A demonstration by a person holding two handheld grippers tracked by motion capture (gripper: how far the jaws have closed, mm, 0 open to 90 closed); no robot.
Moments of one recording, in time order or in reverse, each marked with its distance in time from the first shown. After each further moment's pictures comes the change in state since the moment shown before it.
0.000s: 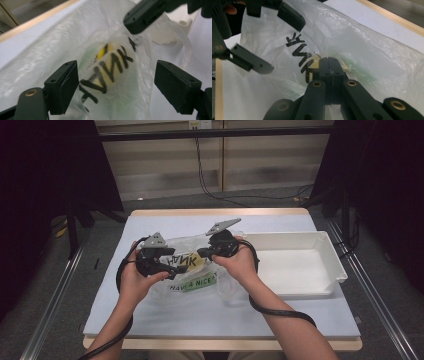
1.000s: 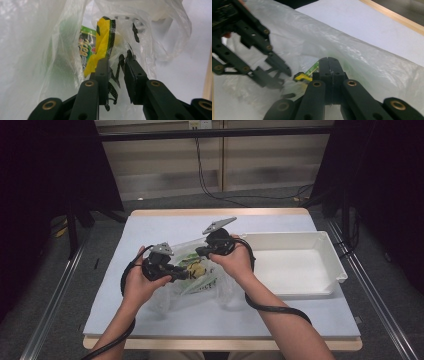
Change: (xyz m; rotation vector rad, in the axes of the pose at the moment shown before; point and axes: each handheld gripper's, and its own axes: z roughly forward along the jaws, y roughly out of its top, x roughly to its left) left arm -0.002 -0.018 0.020 0.133 -0.123 -0.056; right arm -0.005 0.002 0.013 0.024 -0.016 0.008
